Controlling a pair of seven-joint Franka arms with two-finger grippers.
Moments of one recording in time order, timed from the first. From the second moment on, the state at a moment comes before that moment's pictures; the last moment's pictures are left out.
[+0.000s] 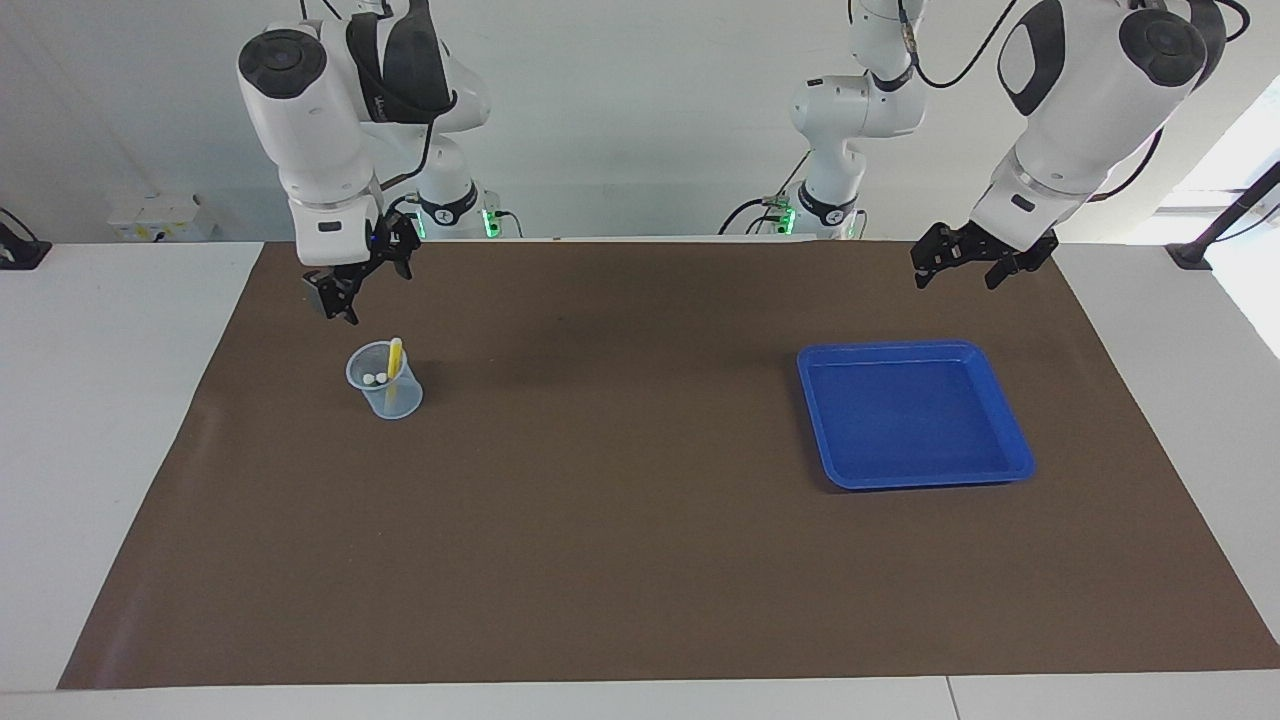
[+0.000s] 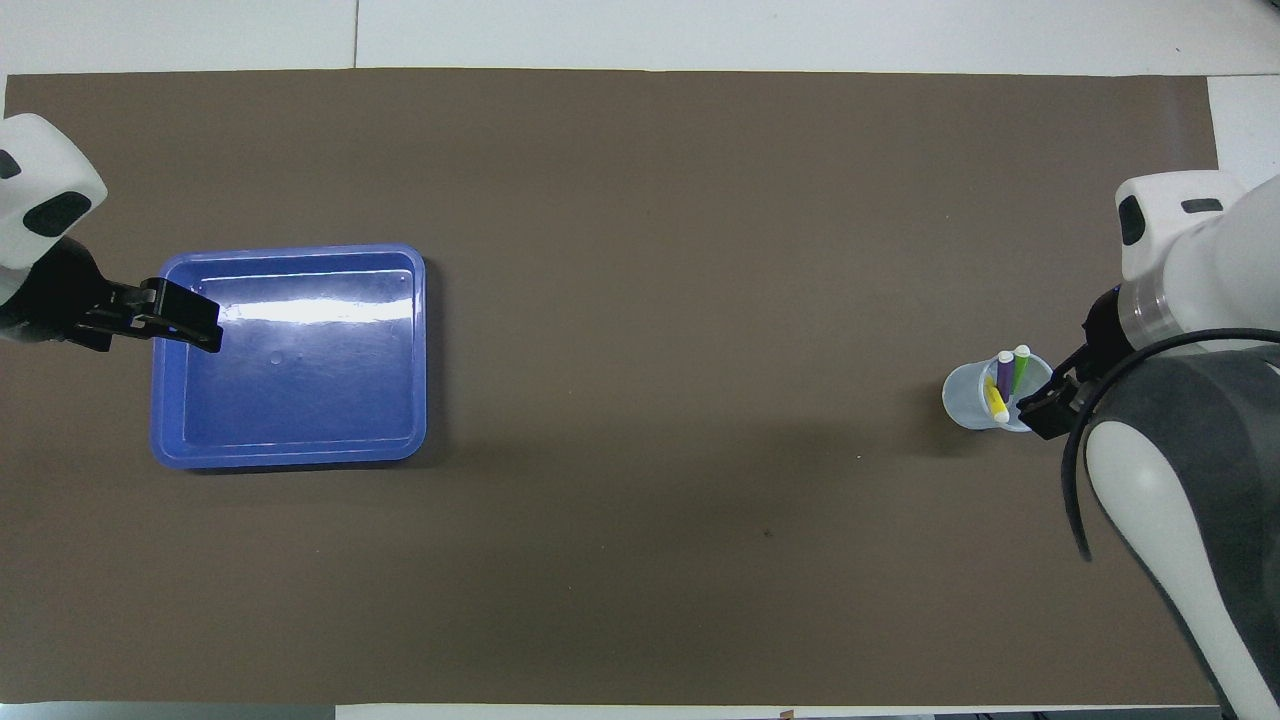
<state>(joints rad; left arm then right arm) -0.10 0.01 -0.02 -1.61 -0.02 1.50 -0.03 0.12 -0.08 0.00 -1.83 -0.08 1.61 -0.60</state>
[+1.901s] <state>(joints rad) -0.10 0.00 -0.02 -1.61 -0.03 1.50 -0.04 0.03 0.02 -0.06 -1.58 0.01 1.45 -0.07</state>
